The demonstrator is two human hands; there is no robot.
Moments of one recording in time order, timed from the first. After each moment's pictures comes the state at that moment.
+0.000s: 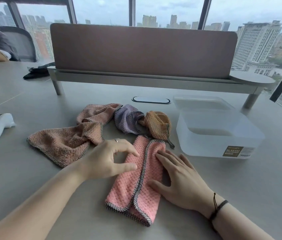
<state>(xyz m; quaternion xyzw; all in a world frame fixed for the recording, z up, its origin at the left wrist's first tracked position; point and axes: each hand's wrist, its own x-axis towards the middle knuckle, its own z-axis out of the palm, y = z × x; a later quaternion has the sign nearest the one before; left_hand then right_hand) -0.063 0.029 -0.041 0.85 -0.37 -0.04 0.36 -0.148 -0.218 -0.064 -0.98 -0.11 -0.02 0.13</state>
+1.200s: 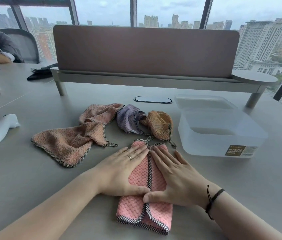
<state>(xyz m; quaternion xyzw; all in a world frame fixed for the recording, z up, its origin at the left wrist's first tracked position) -0.078 0.005 -0.063 0.91 -0.41 -0.07 0.00 -0.136 -0.212 -0.059 -0.98 -0.18 0.08 0.06</state>
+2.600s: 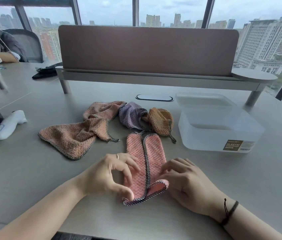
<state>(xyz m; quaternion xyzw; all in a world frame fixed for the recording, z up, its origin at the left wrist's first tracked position) -0.107 0.041 -0.067 0.78 -0.43 -0.08 0.45 -0.174 -0.232 -0.070 -0.92 -0.32 -0.15 0.19</state>
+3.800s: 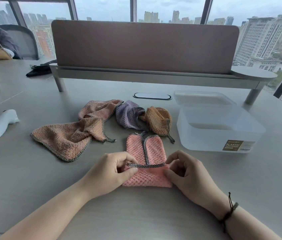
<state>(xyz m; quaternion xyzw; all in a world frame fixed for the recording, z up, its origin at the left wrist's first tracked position) -0.108 0.021 -0.076 0.85 -0.28 0.01 0.45 -0.168 -0.229 -0.064 -0.89 -0.07 -0.09 0.44</state>
